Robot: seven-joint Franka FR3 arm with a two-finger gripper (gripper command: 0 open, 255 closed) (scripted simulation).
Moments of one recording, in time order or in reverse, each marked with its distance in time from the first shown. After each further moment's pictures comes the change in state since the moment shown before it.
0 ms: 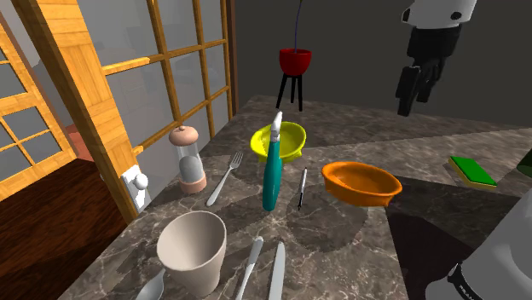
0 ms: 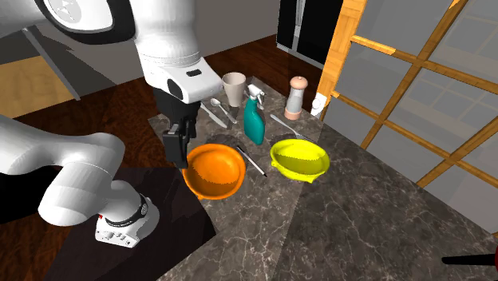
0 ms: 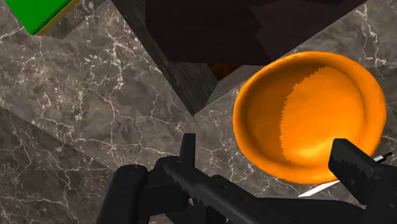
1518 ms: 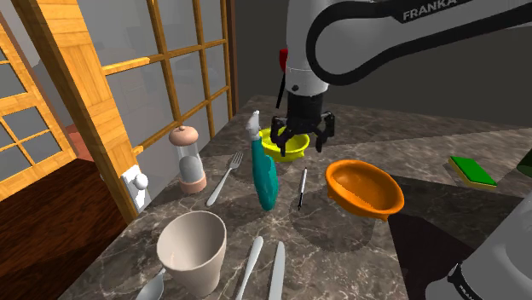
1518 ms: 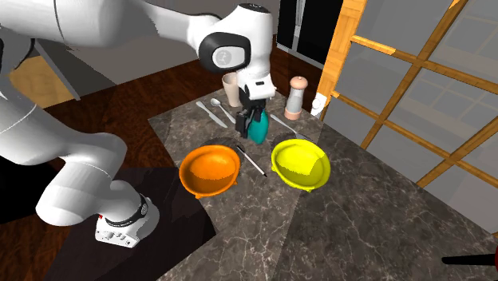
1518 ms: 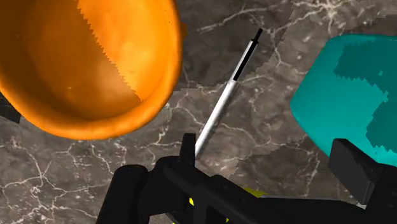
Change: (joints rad) arm -0.067 0.491 0.416 0.088 0.158 0.476 0.835
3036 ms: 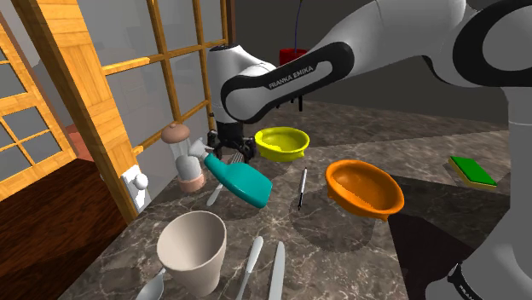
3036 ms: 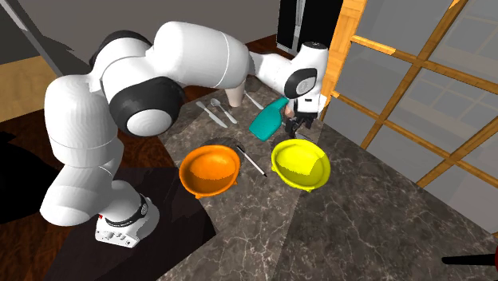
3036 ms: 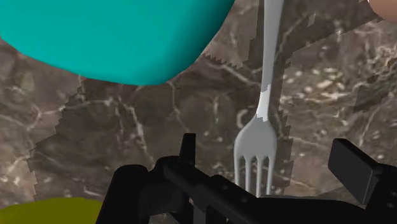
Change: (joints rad) arm 0.118 0.769 0.002 0.596 -0.393 0.148 0.696
